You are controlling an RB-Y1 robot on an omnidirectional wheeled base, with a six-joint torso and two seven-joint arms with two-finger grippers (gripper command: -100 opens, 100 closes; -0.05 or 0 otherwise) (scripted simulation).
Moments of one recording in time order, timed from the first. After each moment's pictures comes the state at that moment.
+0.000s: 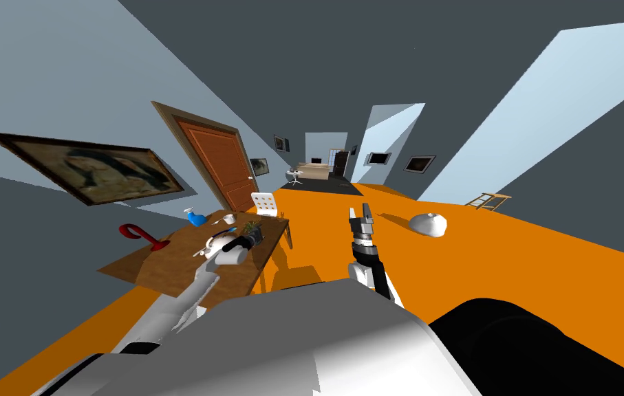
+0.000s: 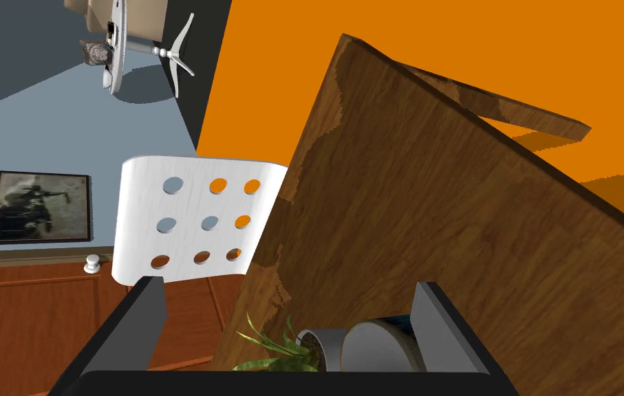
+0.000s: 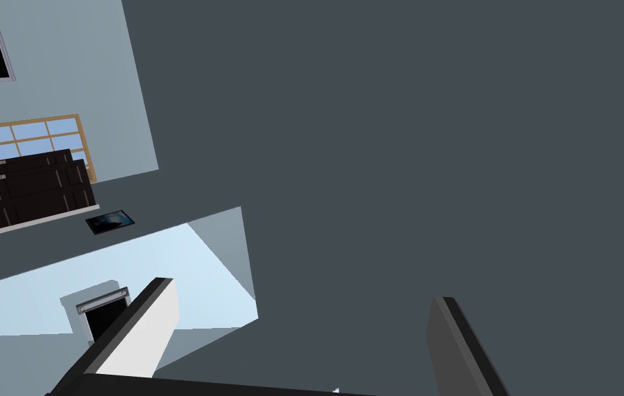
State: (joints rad) left arm -0.12 0.57 -0.19 -1.37 0.55 0.31 0.26; right arm 0.51 -0.03 0.01 -2.25 -0.12 -0.53 0.01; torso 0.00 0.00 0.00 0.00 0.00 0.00
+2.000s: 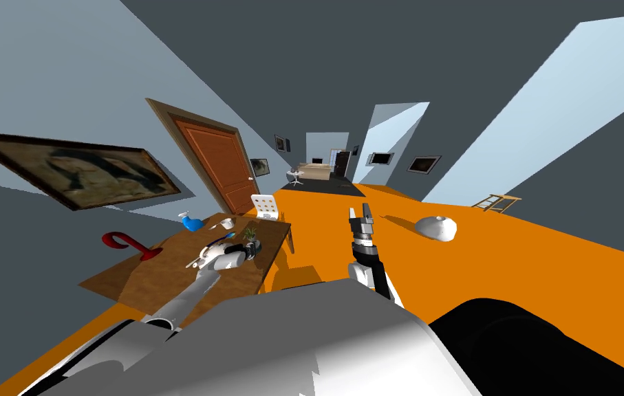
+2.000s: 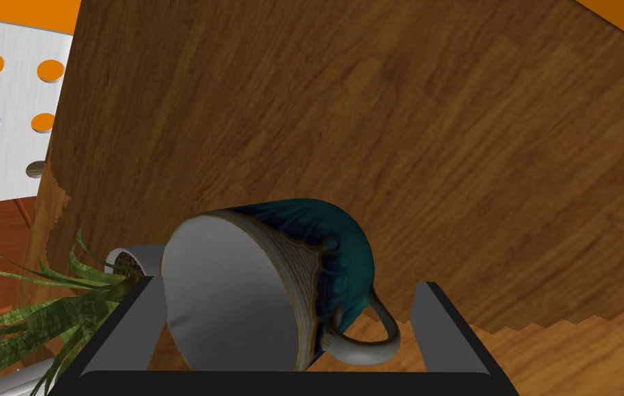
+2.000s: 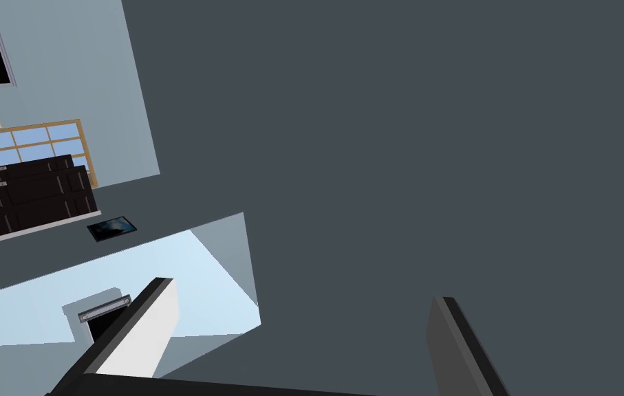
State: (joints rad) left arm -0.24 0.59 -0.31 -0.96 0.69 0.45 0.26; right arm 0.51 -0.03 0.01 -2.25 -0.12 -0.53 0.01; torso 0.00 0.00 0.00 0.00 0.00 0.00
